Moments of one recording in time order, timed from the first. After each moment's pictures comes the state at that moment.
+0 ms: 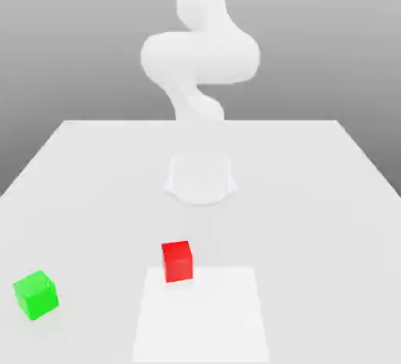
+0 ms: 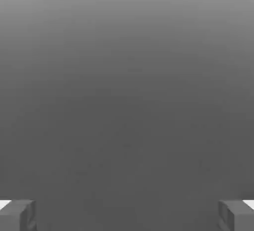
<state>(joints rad) 0.00 -0.74 0.01 -2.37 -0.02 2.35 0.78</state>
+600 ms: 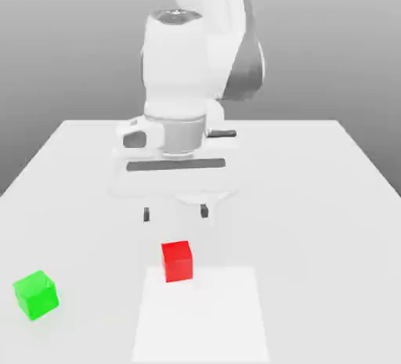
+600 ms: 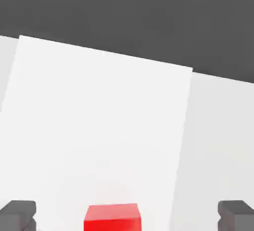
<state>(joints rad) -0.02 -0.14 -0.13 -2.96 -0.07 2.85 0.50</state>
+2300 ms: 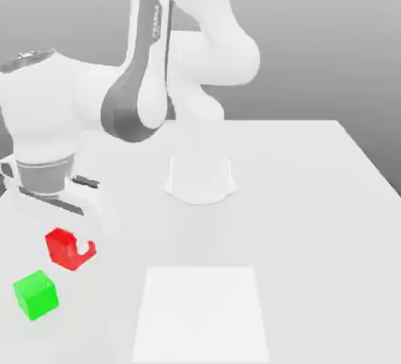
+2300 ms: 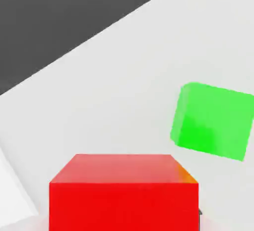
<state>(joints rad) -0.29 0.07 -0.28 -2.55 0.09 2.62 0.82</state>
